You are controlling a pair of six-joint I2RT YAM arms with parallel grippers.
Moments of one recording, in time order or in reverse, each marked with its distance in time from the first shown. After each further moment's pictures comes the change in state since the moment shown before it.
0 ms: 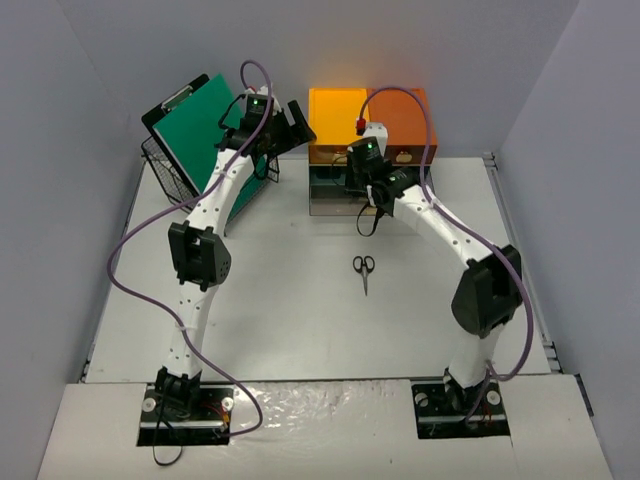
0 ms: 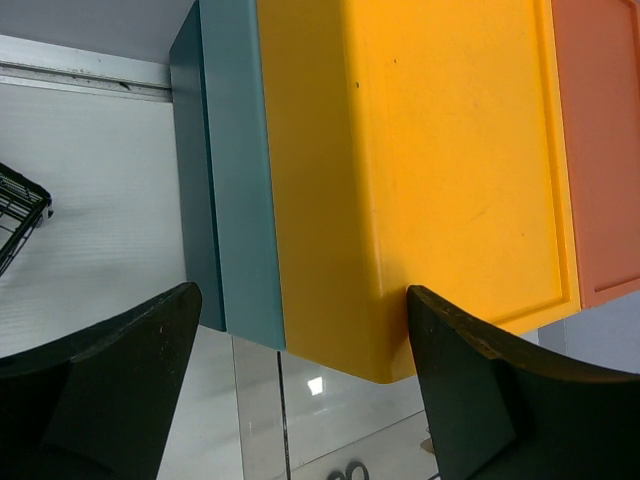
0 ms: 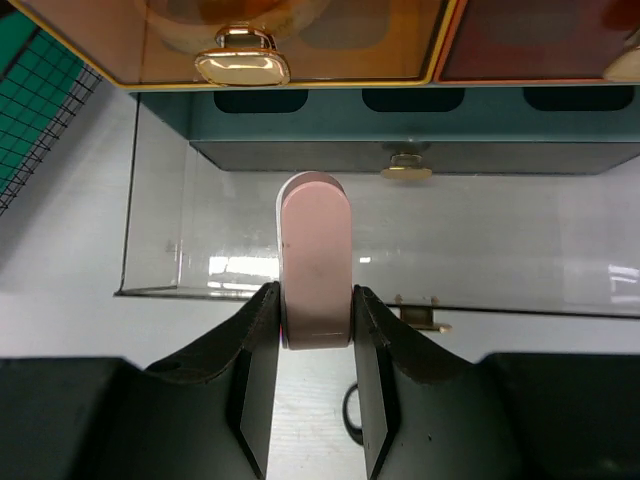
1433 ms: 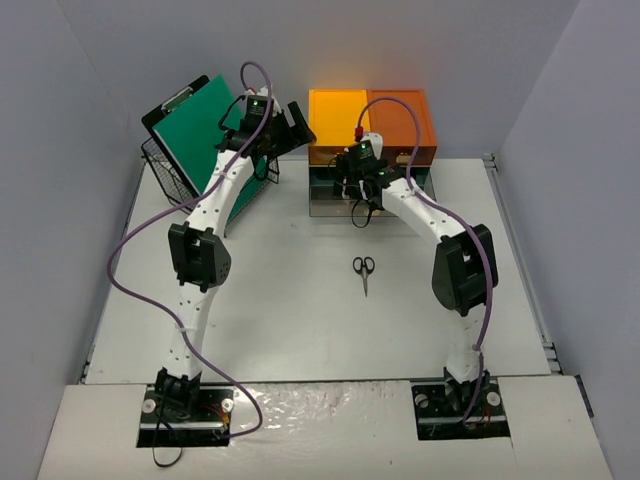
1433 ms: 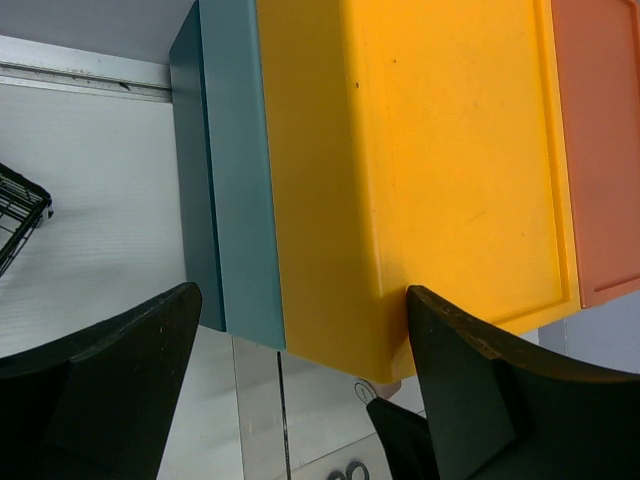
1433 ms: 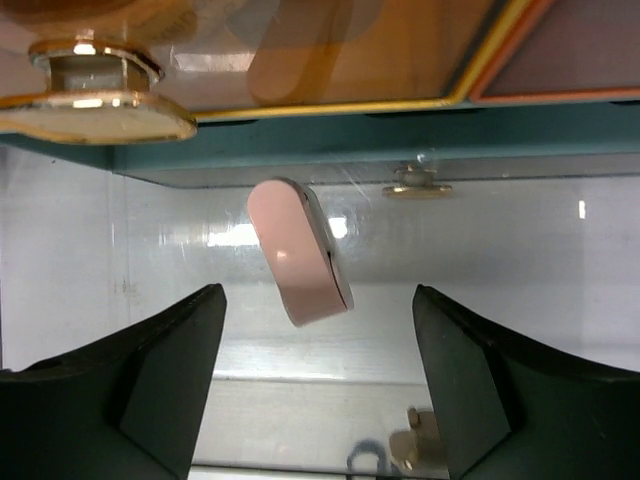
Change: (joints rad) left arm 0.000 0.000 0.000 0.000 0.001 0.001; right arm -0.073 0.264 0.124 0.019 -0.071 0.040
